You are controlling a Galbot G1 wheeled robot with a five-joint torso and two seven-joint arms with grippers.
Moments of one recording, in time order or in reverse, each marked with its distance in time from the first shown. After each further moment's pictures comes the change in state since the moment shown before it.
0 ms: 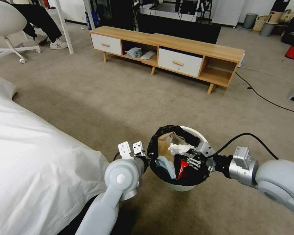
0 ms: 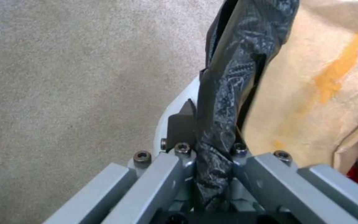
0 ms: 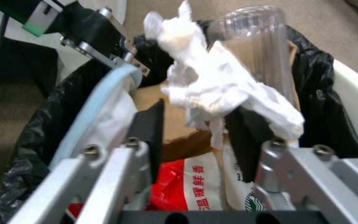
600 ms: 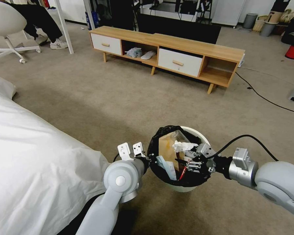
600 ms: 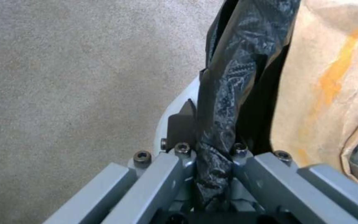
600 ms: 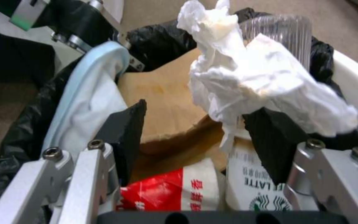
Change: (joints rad) left arm 0.014 -0.003 -0.003 -0.010 0.003 0.000 0.001; right arm -0.016 0.003 0.007 0.003 -0.005 -0.003 0.011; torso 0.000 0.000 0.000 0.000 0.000
